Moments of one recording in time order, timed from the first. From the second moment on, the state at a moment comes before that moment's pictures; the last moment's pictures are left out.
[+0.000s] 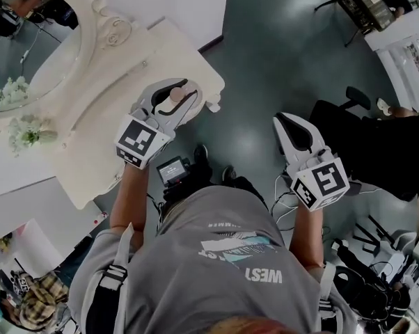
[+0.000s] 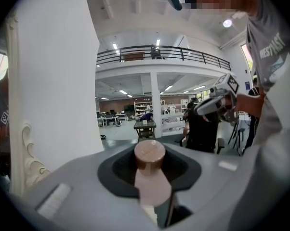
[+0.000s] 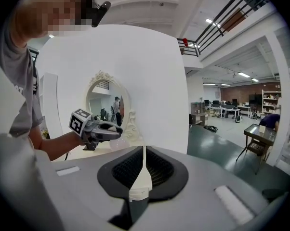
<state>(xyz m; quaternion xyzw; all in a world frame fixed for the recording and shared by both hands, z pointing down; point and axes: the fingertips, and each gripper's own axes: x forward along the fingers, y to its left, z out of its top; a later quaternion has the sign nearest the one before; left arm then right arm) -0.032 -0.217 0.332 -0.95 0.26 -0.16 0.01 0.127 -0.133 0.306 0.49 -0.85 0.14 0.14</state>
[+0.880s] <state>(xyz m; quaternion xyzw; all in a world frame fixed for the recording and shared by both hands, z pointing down) -0.082 -0.309 0.394 -0.93 0.30 -0.19 -0.02 0.080 -0.228 0.351 0.44 -0.86 0.16 0.19</state>
